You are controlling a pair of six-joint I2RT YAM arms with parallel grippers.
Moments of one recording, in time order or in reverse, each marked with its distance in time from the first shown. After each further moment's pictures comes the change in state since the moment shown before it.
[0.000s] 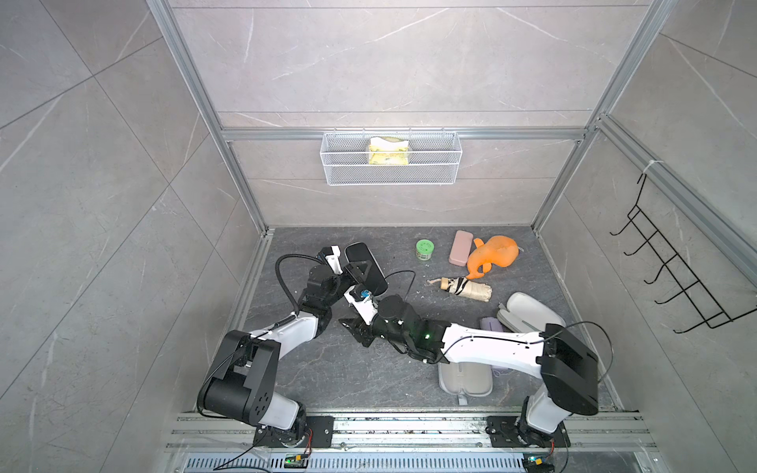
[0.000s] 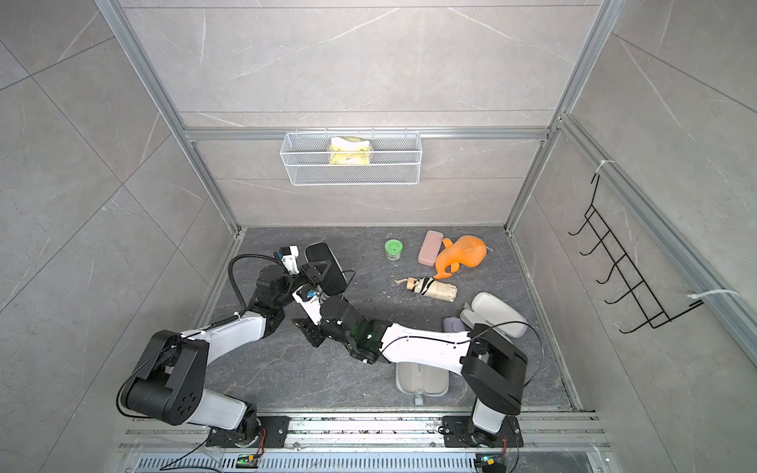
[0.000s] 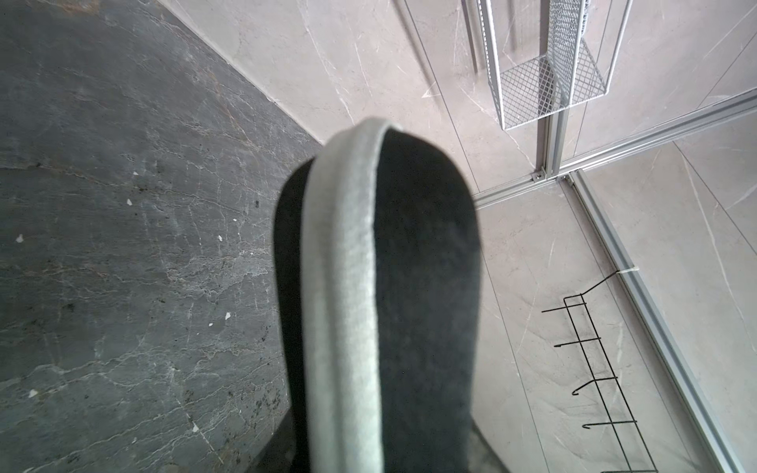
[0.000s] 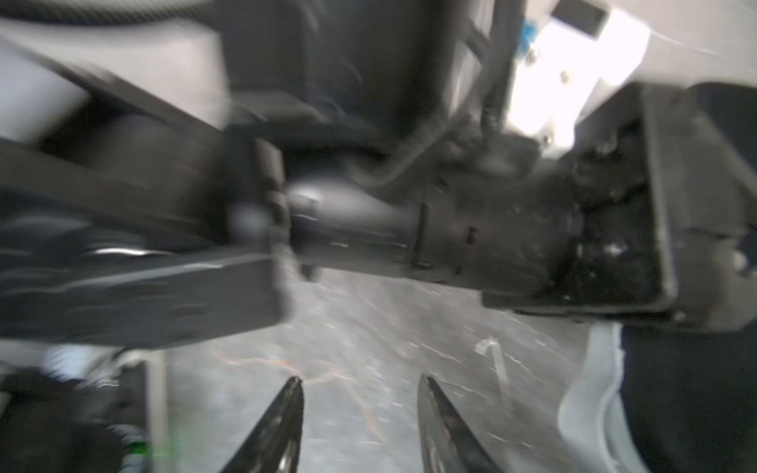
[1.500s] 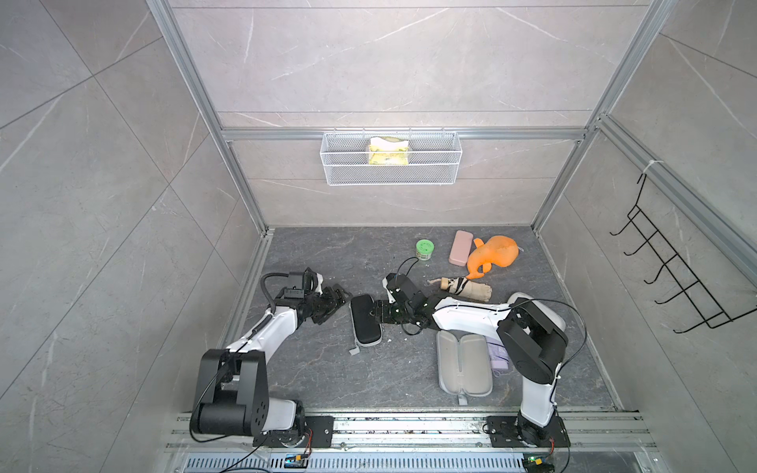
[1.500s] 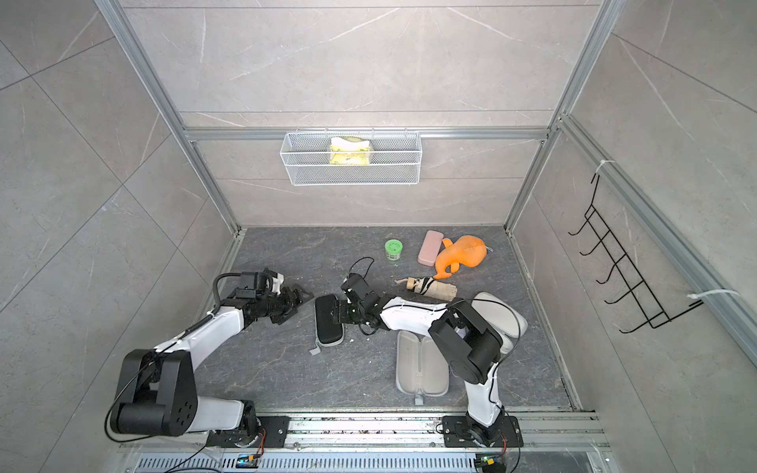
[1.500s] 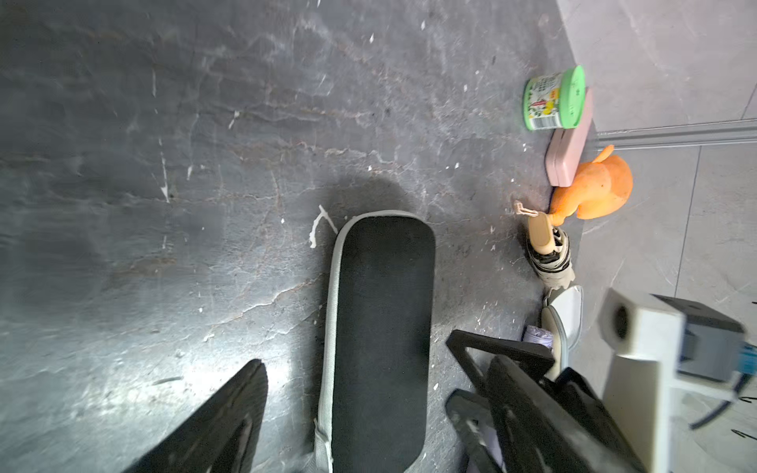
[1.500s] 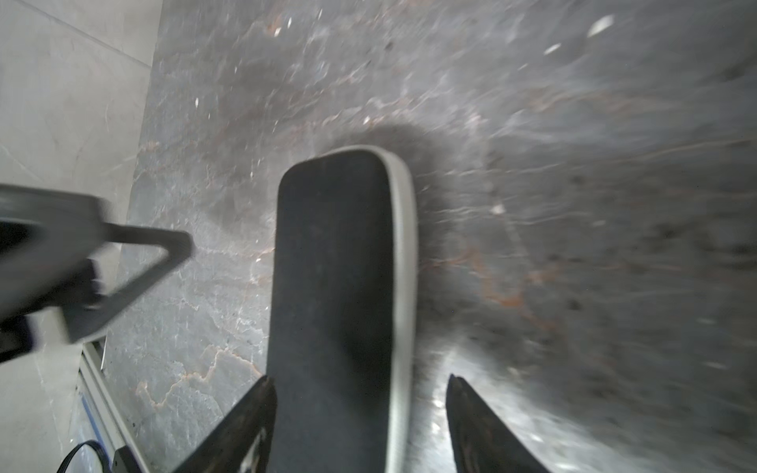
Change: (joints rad) left arm 0.192 -0.121 0.095 -0.933 0.102 0.354; right arm -0.249 0.306 0.125 -0.327 -0.150 0.578
